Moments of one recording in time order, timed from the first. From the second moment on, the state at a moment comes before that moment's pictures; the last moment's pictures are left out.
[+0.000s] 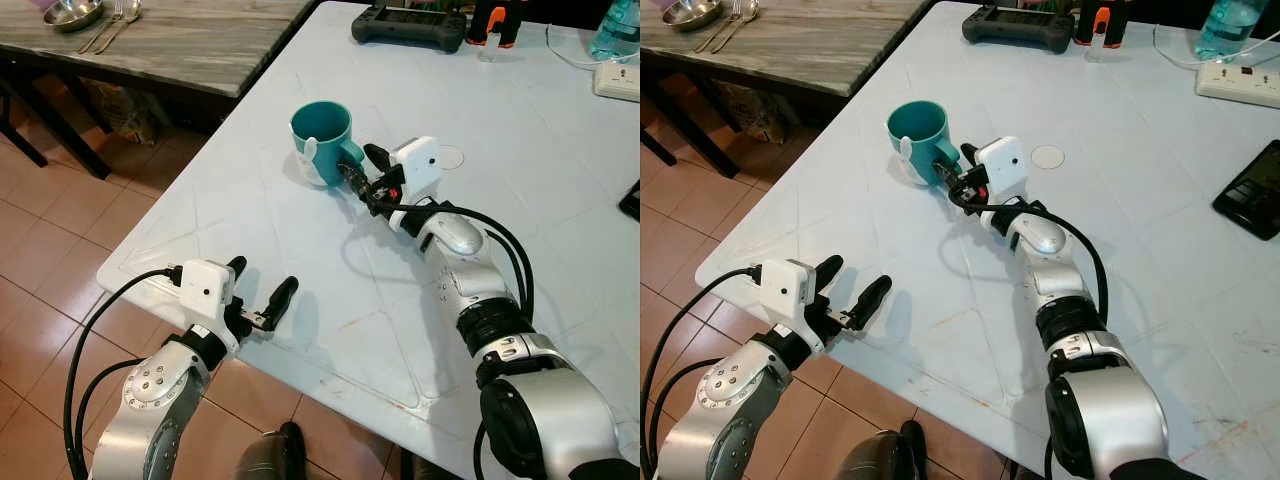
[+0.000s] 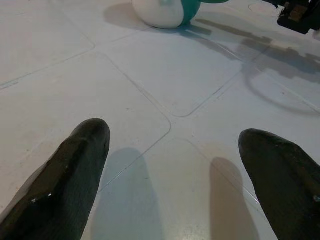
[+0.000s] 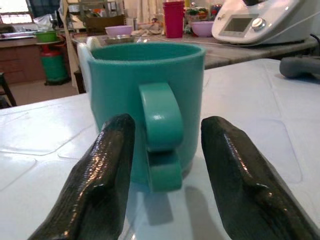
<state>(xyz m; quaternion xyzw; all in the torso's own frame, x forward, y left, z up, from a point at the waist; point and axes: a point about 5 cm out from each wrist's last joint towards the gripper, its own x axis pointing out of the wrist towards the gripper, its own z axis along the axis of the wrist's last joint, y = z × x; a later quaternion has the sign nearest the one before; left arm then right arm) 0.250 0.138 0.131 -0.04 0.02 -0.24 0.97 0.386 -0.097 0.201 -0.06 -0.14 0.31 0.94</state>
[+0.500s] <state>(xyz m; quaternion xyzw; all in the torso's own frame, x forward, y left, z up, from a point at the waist) 0.247 0.139 0.126 -0.04 0.03 -0.24 0.97 0.391 -0.086 0.215 -0.06 -0.15 0.32 0.93</state>
